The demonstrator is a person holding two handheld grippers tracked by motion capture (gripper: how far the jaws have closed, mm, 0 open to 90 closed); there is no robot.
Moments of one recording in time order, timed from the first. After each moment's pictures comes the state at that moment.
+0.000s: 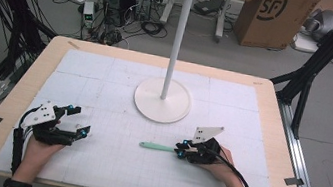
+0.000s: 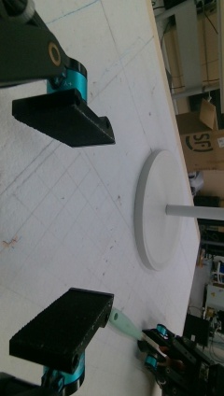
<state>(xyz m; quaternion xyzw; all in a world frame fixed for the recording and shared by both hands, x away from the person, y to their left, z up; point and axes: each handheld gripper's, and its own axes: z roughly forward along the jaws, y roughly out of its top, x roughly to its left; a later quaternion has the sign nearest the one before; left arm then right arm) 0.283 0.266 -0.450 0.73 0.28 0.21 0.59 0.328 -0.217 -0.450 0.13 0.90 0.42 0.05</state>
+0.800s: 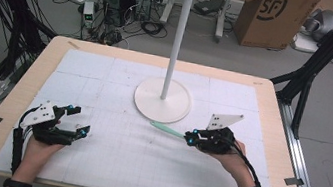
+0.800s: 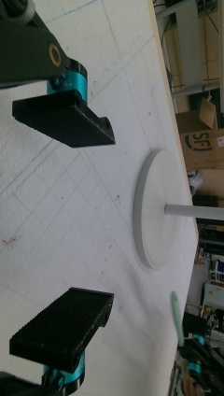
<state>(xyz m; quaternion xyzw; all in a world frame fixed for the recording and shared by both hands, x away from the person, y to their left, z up) 0.284 0.267 -0.451 0.72 0.28 0.20 0.59 0.335 -0.239 -0.393 0.17 0.87 0.45 0.05</state>
